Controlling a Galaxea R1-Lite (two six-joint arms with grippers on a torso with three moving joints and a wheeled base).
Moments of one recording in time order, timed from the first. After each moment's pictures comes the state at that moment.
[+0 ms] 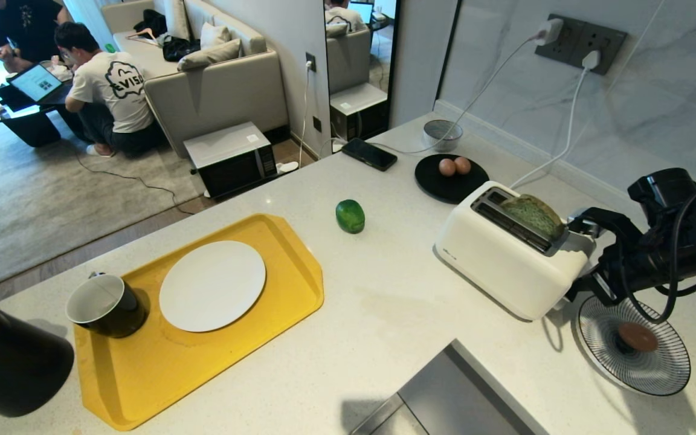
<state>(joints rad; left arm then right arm) 0.00 0.00 0.00 -0.01 0.00 0.01 -0.11 1.88 -1.30 0.41 0.18 -0.57</state>
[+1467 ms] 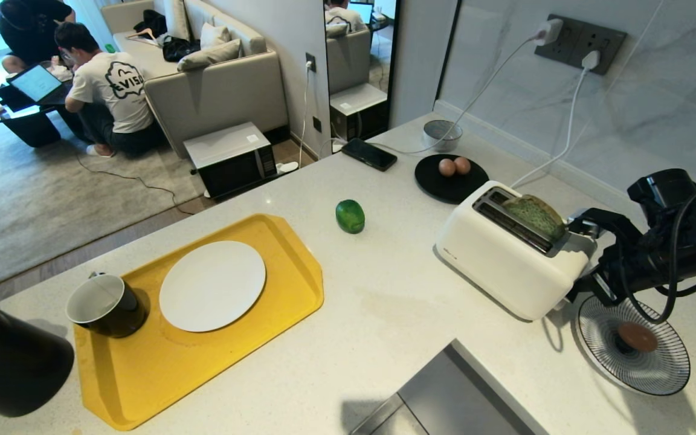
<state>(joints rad) 0.00 0.00 0.00 -0.01 0.00 0.01 -0.11 1.88 -1.30 0.41 0.17 -0.57</state>
